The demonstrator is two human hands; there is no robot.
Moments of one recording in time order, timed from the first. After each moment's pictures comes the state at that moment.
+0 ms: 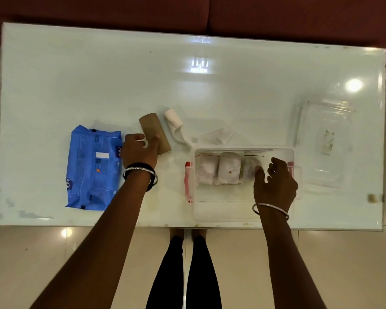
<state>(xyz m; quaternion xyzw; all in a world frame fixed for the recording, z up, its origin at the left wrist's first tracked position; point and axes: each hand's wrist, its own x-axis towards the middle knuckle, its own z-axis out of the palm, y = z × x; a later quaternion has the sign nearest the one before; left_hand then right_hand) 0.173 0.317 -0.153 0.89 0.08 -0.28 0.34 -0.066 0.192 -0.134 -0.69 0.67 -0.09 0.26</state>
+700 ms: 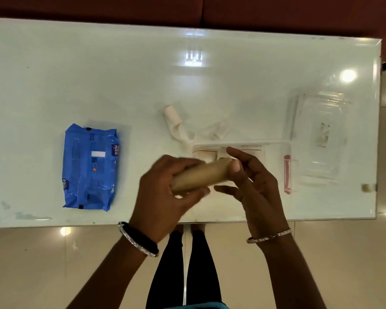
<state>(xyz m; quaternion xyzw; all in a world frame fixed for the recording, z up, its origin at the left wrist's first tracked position) 0.102 0.341 -0.041 0.80 -0.31 -0.34 0.38 -0.039 0.228 -0.051 -0.46 0.51 -0.13 0.71</state>
